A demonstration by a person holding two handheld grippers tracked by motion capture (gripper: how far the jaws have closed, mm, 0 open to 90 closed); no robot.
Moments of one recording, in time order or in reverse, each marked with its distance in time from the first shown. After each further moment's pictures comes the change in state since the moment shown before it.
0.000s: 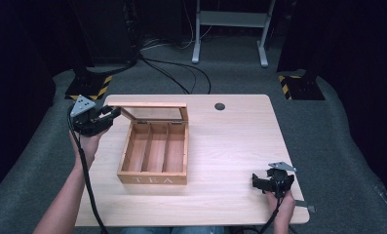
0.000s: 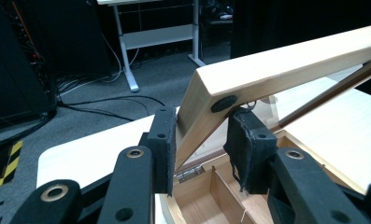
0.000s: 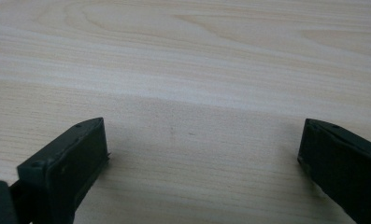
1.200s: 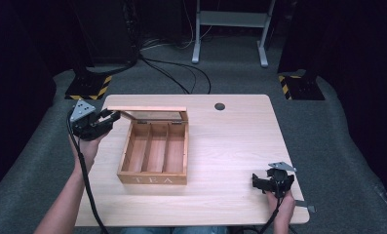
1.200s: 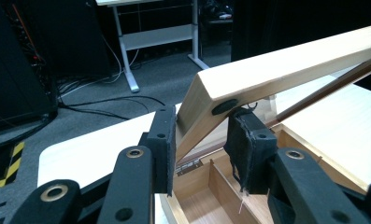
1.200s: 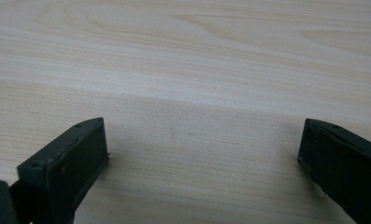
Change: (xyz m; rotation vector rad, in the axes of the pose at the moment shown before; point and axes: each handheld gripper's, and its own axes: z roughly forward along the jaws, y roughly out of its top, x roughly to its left) left arm -0.004 -0.008 -0.007 0.000 -0.001 0.014; right arm 0.000 0.000 0.000 0.001 0.001 -0.001
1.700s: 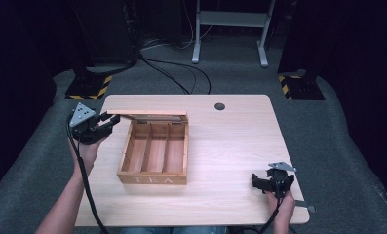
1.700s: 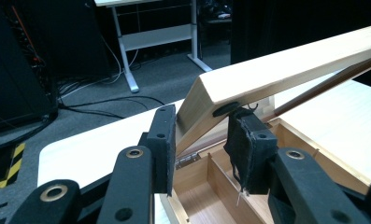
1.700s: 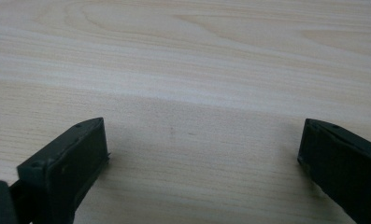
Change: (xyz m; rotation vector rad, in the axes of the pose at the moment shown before) left arm -0.005 -0.010 -0.006 -0.009 0.000 0.010; right arm 0.000 0.000 0.000 0.000 0.000 0.000
